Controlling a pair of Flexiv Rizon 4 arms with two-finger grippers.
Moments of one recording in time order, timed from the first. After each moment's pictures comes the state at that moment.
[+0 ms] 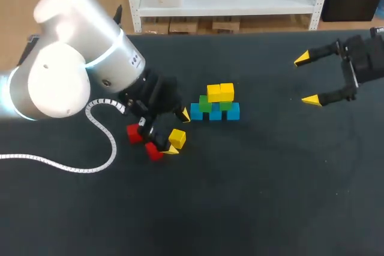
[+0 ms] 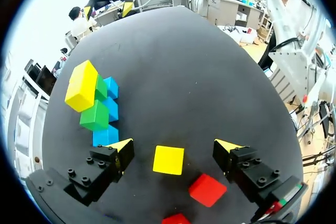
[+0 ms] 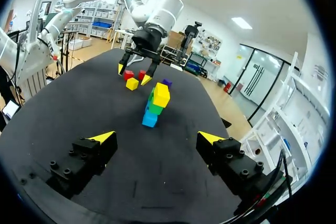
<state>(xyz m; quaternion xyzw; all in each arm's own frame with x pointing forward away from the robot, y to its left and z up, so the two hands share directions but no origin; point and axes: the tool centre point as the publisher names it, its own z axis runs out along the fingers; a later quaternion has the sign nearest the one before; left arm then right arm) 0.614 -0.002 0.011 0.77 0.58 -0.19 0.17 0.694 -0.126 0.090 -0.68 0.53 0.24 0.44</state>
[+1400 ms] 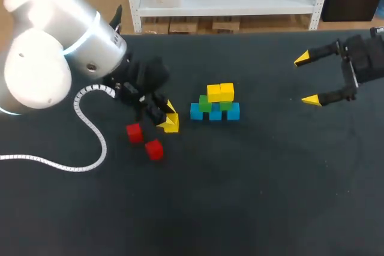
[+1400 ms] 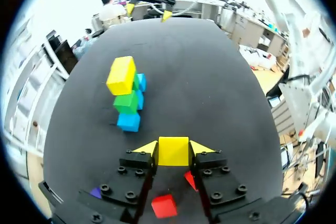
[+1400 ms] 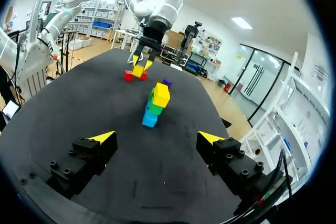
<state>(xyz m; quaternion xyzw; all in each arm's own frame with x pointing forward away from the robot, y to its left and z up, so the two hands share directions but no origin) 0.626 0.018 0.059 0.68 0.68 -0.20 0.19 0.694 -0.126 0.090 -0.68 0.53 0.24 0.44</state>
